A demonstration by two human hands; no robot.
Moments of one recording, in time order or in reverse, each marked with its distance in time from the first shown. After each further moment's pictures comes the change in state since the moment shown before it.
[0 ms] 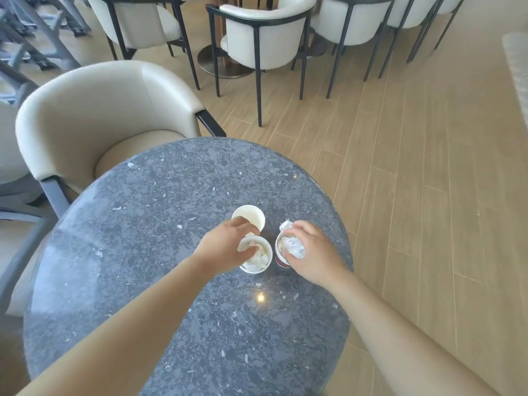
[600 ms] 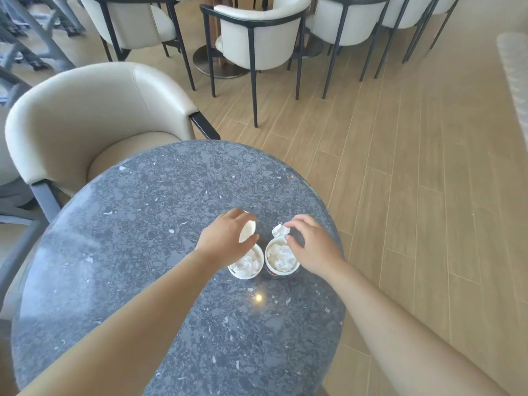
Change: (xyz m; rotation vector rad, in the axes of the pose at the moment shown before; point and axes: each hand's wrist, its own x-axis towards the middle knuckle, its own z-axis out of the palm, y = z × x) left_hand 0.024 0.016 -0.001 0.036 0.079 -0.080; right_hand 0.018 0.015 -0.018 0.092 0.006 0.044
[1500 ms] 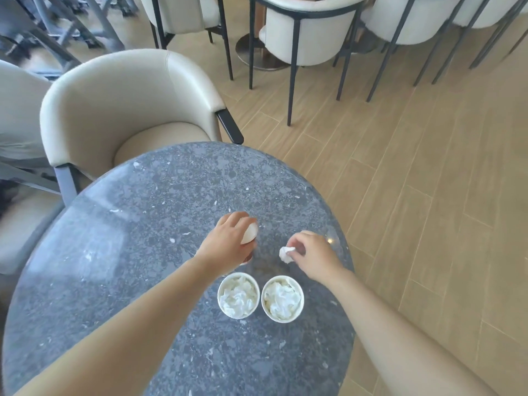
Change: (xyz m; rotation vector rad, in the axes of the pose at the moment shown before) left_hand 0.050 -0.012 0.008 -0.027 -0.013 -0.123; right_hand 0.094 0.041 0.011 -0.008 -0.234 -0.069
